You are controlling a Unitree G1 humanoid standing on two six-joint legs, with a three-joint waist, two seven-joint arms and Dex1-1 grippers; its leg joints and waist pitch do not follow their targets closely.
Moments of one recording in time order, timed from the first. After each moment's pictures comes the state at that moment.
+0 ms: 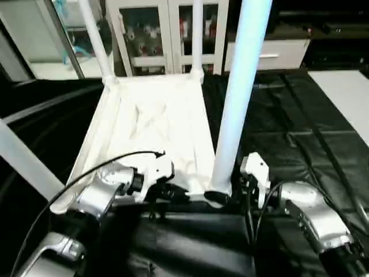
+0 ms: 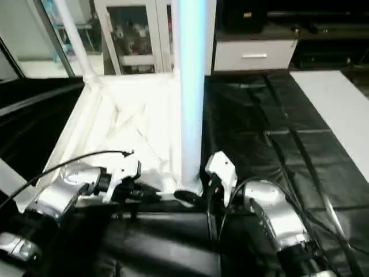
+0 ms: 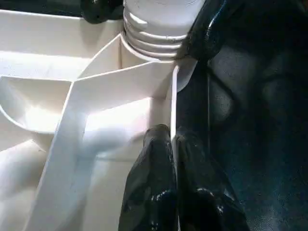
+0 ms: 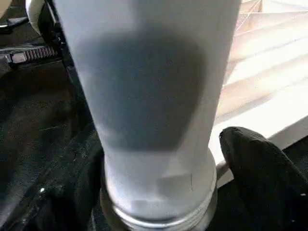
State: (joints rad) left arm -0.49 0.37 -0.31 0.50 -0.05 0.06 -1.29; right arm -0.26 -0.42 0.22 0.23 0.25 0.15 0.99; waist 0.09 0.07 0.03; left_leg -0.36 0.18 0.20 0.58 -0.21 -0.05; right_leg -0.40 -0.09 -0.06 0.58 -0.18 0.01
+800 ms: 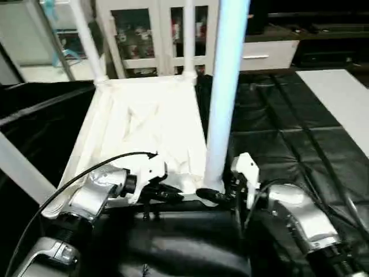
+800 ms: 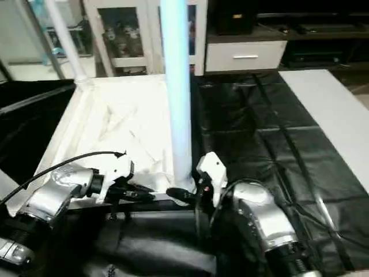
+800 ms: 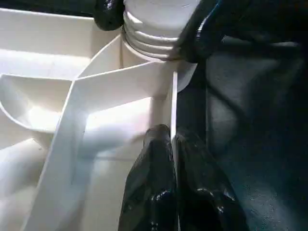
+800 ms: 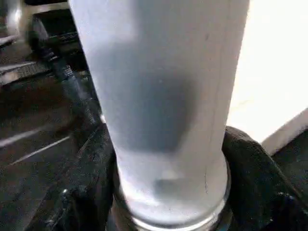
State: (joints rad) left arm -0.47 0.37 -0.28 0.50 -0.03 0.09 -1.22; right arm -0.29 -0.29 0.21 0.31 0.23 0.15 0.85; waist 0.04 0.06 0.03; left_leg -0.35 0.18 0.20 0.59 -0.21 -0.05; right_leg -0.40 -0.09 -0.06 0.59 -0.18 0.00
